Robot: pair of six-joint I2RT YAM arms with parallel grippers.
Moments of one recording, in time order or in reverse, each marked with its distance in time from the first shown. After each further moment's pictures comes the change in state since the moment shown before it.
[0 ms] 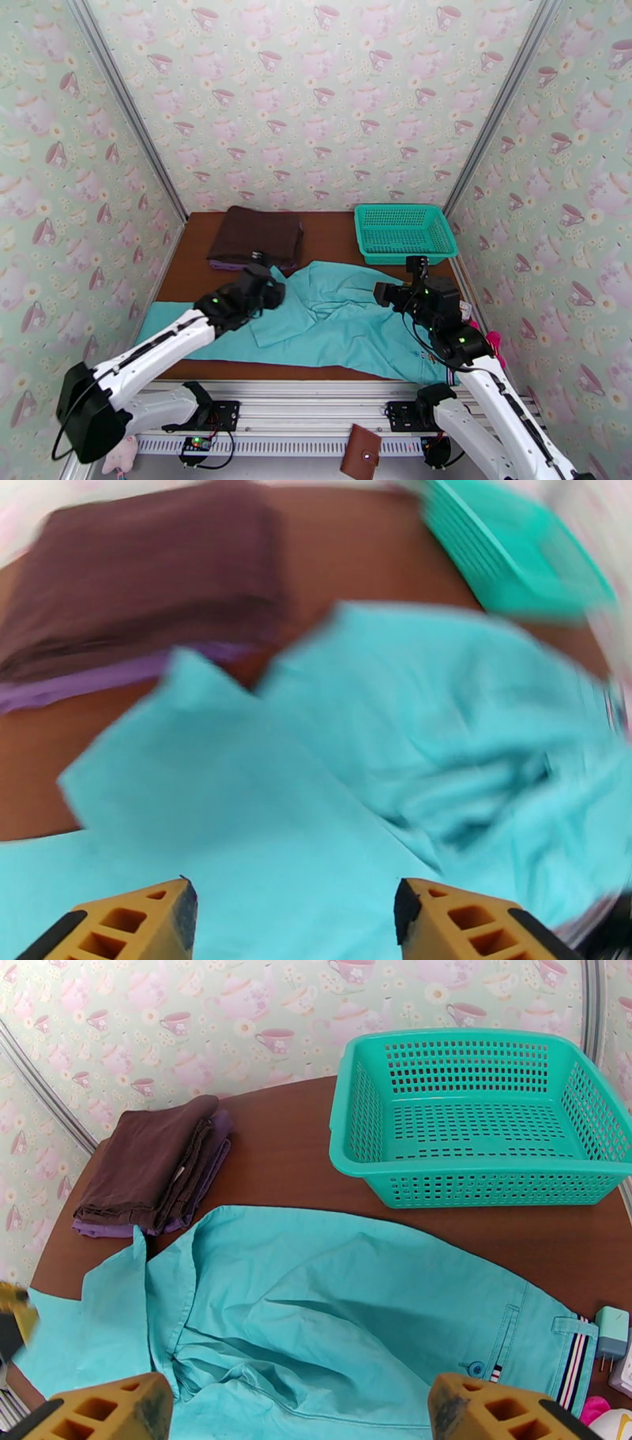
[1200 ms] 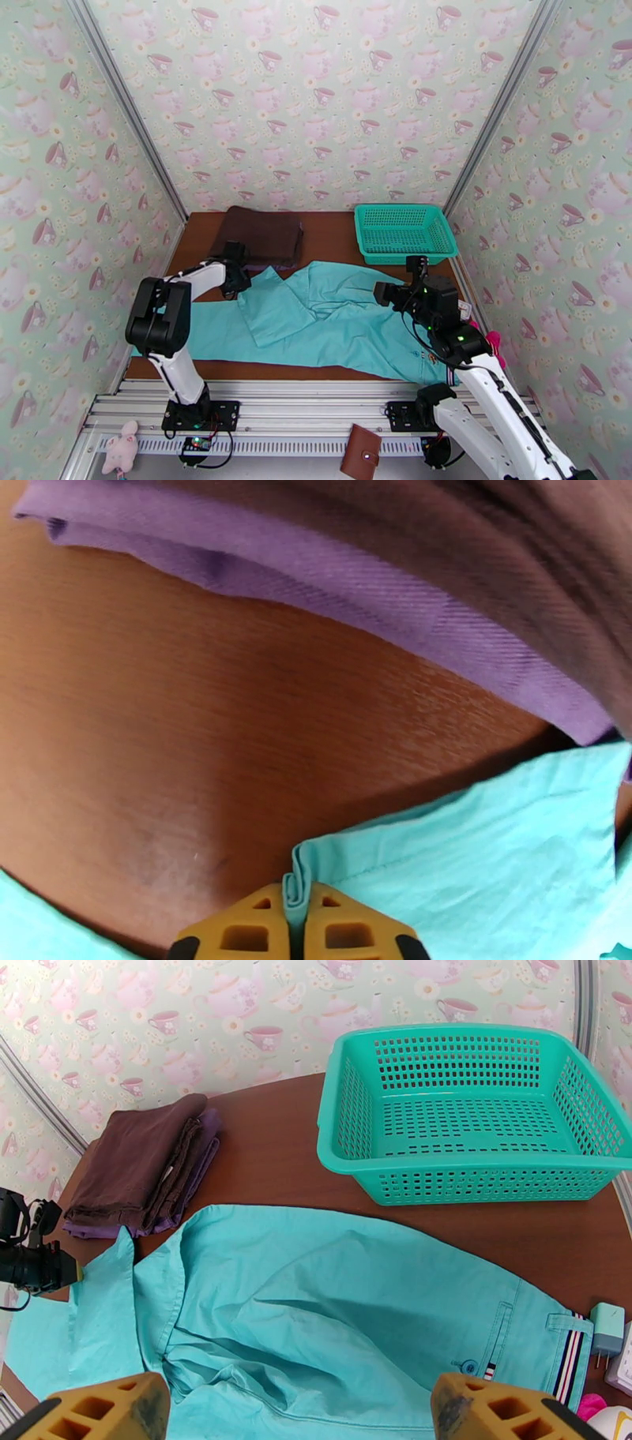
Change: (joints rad) left arm 0.352 0.602 0.217 -0.027 0.178 0.031; right arm 0.000 0.014 0.000 0.000 0.023 0.000
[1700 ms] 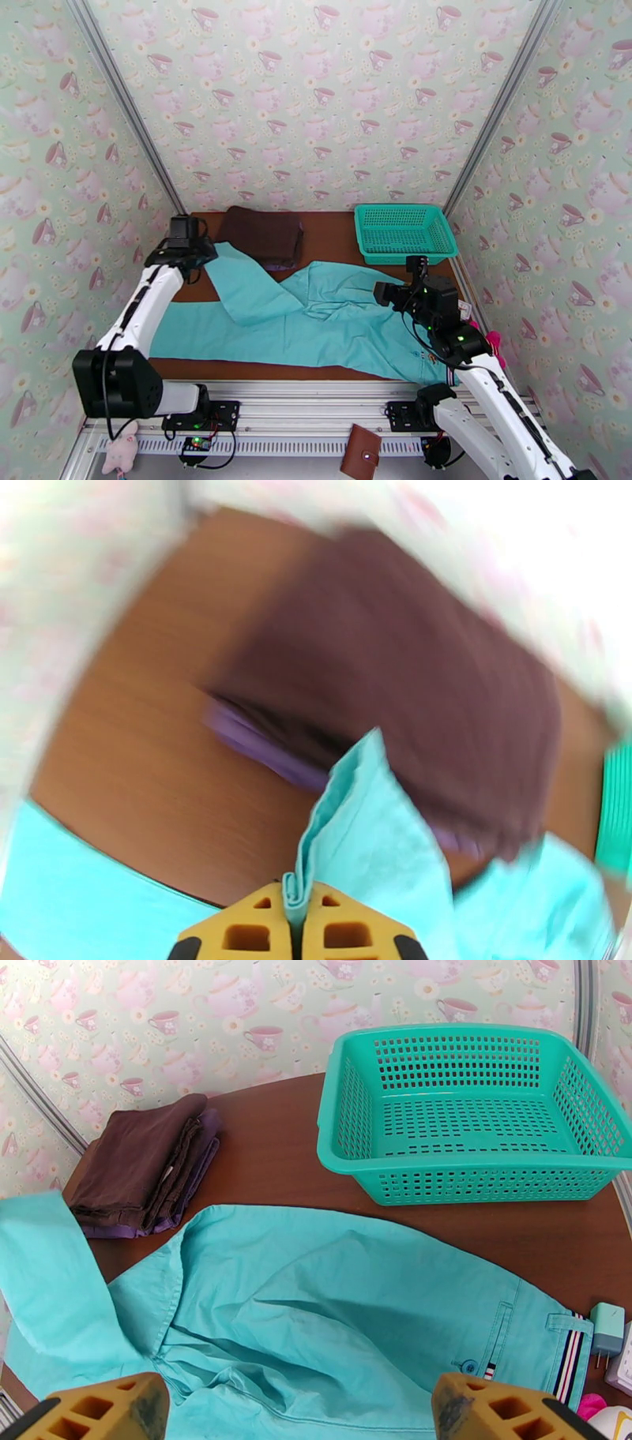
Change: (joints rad) left arm 0.272 -0.425 0.125 -0.105 -0.051 0.002; right arm 0.000 0.000 0.000 0.000 0.000 0.000
